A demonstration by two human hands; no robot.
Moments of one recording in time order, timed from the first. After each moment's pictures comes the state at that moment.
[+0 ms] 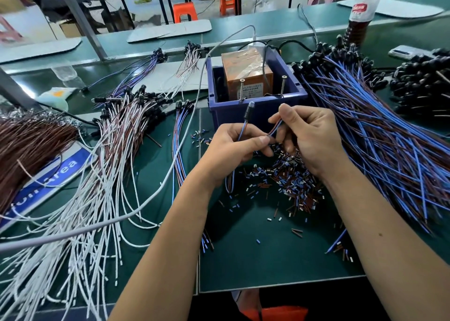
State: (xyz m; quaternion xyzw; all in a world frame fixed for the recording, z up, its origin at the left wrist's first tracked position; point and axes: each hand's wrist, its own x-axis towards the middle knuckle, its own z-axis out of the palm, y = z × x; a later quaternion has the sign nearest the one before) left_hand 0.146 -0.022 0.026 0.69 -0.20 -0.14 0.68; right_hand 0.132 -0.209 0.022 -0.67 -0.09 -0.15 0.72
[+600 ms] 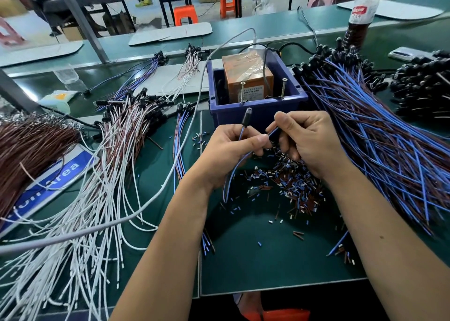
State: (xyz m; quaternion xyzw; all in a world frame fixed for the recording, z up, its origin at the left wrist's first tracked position) left_hand 0.147 -0.020 0.029 0.68 -0.20 -0.13 0.69; right_hand 0.126 -0.210 0.027 -0.70 -0.11 -0.13 0.69
